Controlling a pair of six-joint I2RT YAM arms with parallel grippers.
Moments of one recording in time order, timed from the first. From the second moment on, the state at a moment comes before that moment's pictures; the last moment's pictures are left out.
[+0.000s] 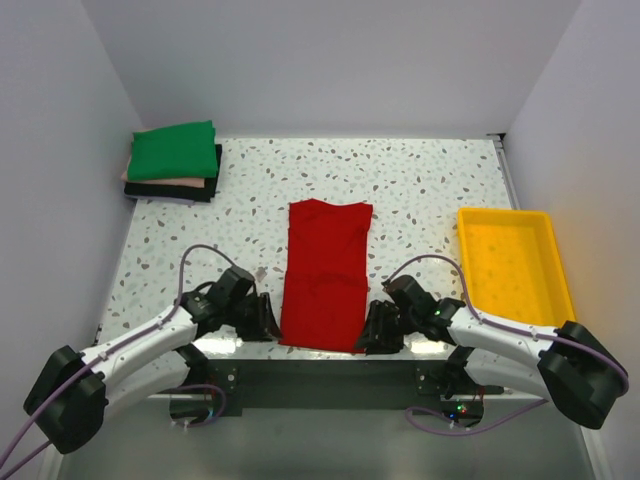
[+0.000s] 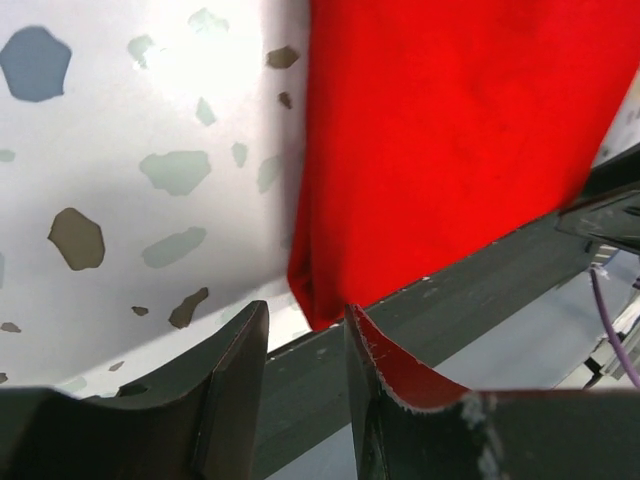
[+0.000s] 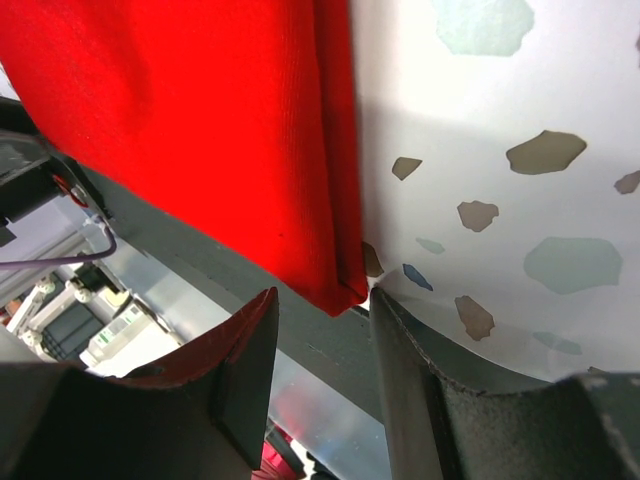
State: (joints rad) left arm -0.66 0.92 0.36 -0.49 0.32 -0.84; right arm 0.81 1.05 0.29 -0.24 -0.40 1.11
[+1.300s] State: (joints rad) left arm -0.75 1.01 0.36 -0.39 0.28 -0.89; right arm 0.81 0.98 0.30 -0.33 -0.30 1.04
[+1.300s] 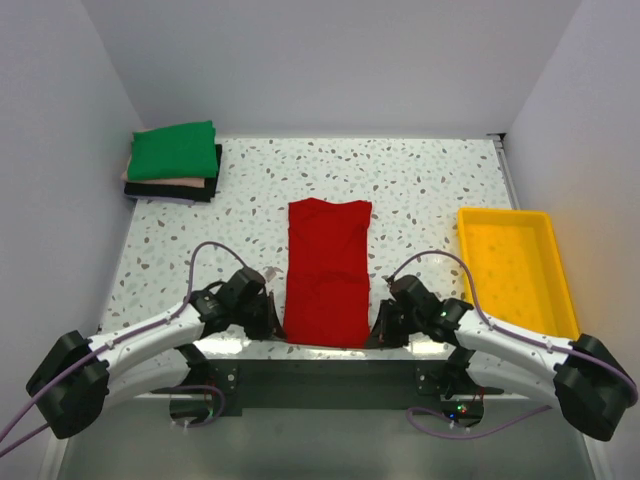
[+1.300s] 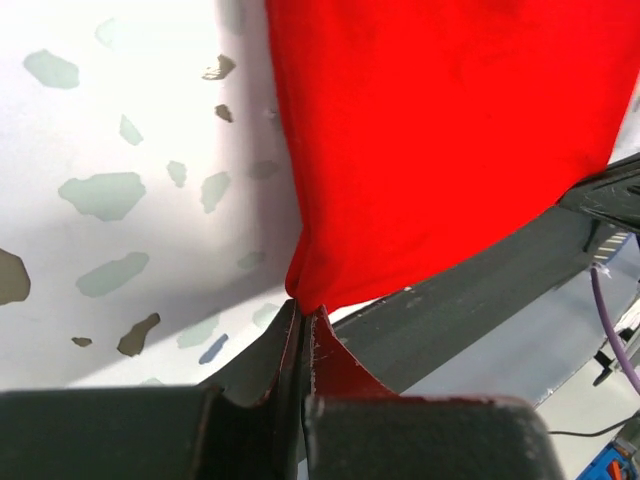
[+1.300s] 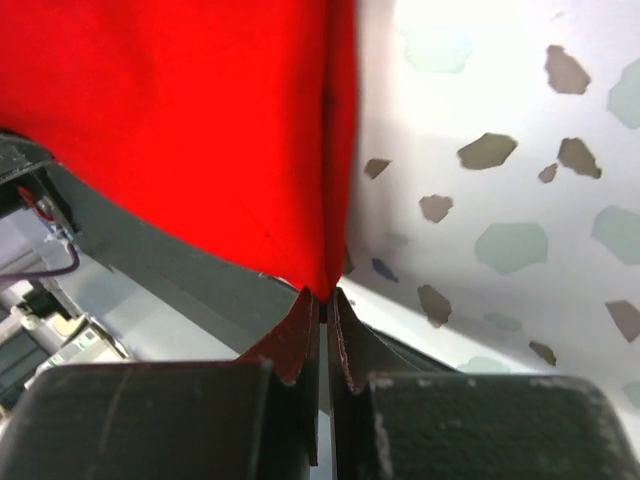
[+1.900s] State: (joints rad) left arm -0.75 0.93 0.67 -0.53 0.24 -0.83; right arm 0.81 0.86 0.60 -0.60 -0.19 0.87
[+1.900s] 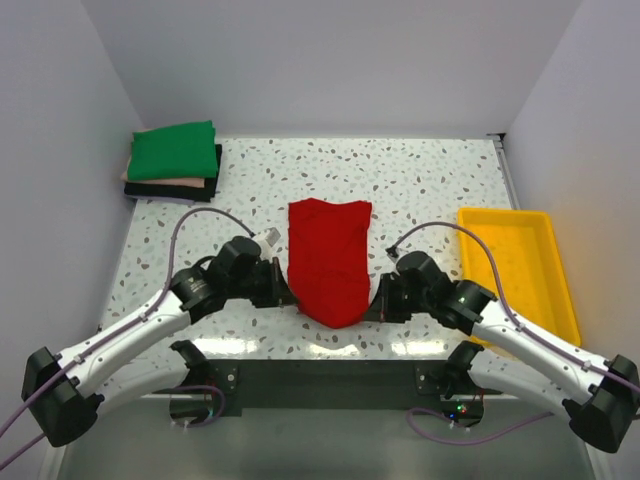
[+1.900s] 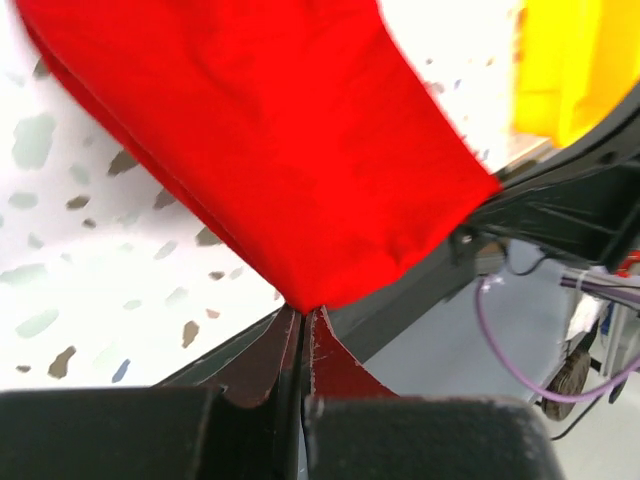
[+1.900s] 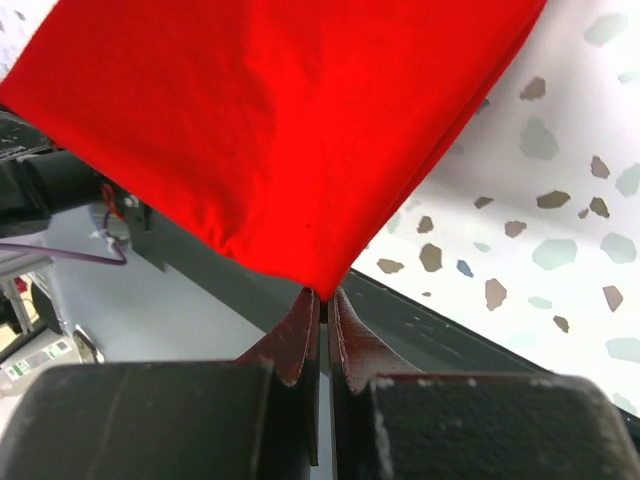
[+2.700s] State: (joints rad) left arm -0.76 0.84 0.52 -0.52 0.31 -0.89; right arm 0.83 0.78 0.64 -0.75 -0.14 0.86
